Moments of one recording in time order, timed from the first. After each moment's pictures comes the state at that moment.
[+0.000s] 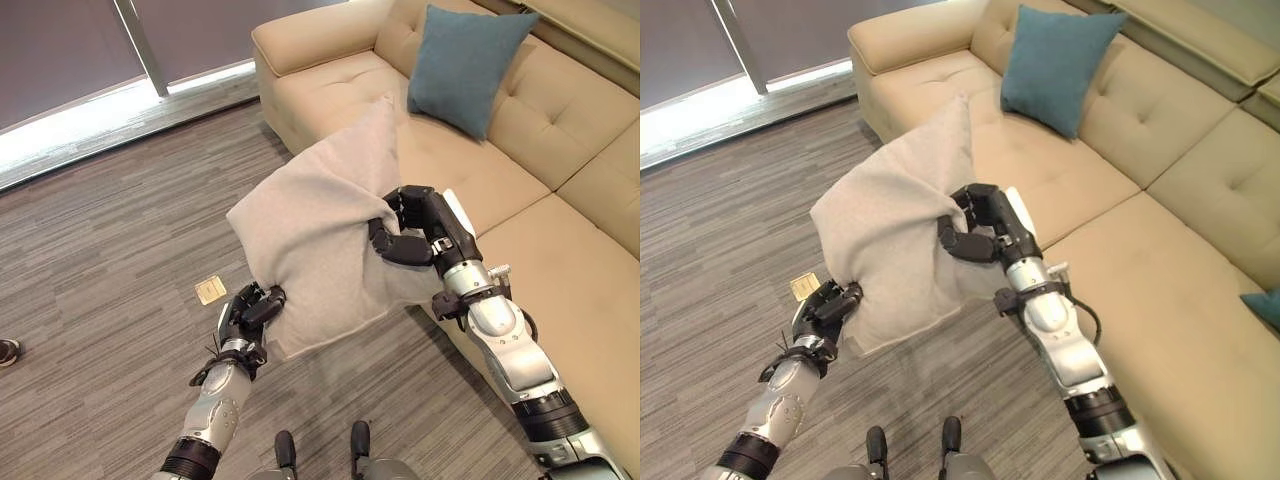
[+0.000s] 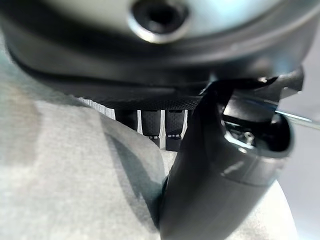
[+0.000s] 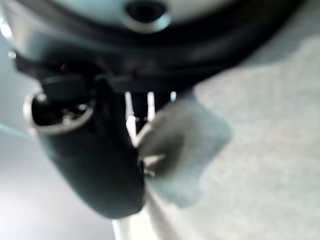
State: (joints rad) left arm -0.11 0.26 -0.23 0.30 -0.79 -0.10 0.20; right arm -0.28 -0.48 0.15 -0.06 0.16 -0.02 -0.05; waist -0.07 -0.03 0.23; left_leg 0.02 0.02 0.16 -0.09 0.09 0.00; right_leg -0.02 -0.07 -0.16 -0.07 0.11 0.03
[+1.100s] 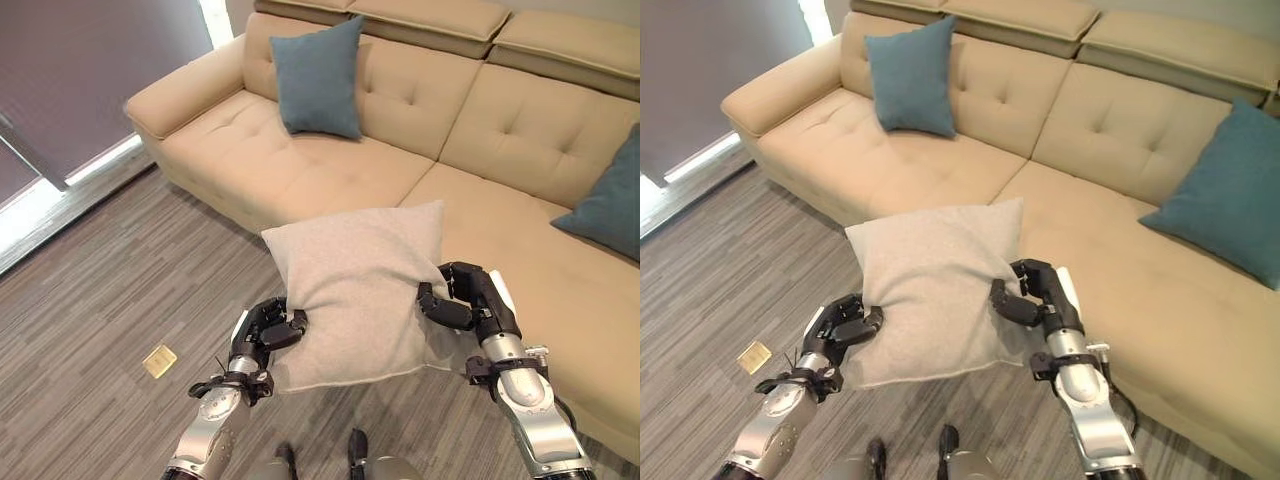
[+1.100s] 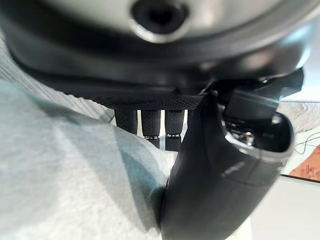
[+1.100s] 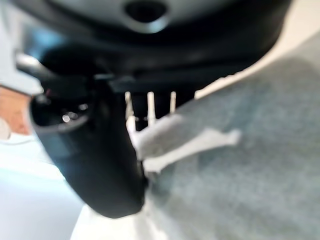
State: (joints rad) left arm 0.02 0.31 -0.28 0.15 -0.56 -0.04 0.12; right arm 0.05 -0.45 0.03 -0.04 0.09 -0.02 -0.10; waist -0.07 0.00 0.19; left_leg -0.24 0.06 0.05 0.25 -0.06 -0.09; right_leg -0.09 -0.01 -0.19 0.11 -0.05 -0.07
